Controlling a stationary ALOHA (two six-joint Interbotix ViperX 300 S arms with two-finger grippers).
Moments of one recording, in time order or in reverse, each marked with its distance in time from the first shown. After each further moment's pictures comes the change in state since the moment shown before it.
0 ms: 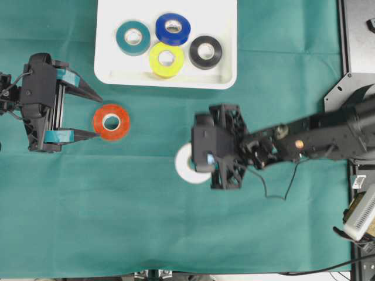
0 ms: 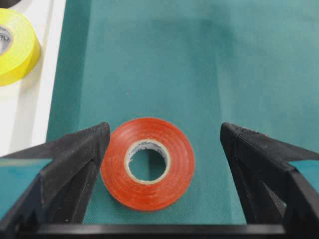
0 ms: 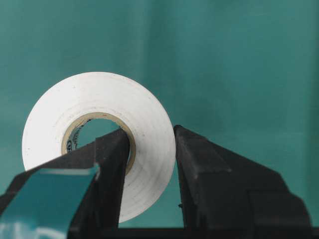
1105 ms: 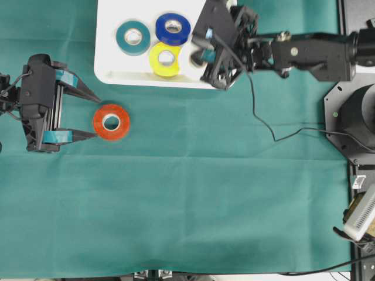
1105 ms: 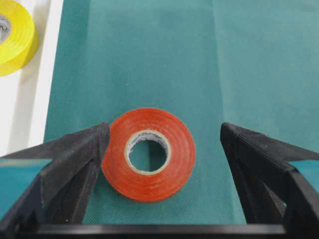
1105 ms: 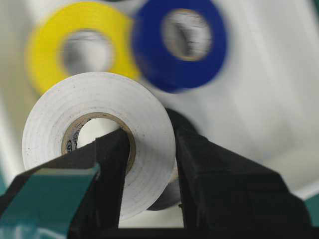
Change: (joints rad) left arm 0.000 0.000 0.014 0.002 0.000 0.000; right arm -0.514 -0.035 0.025 -0.115 0.003 -0.017
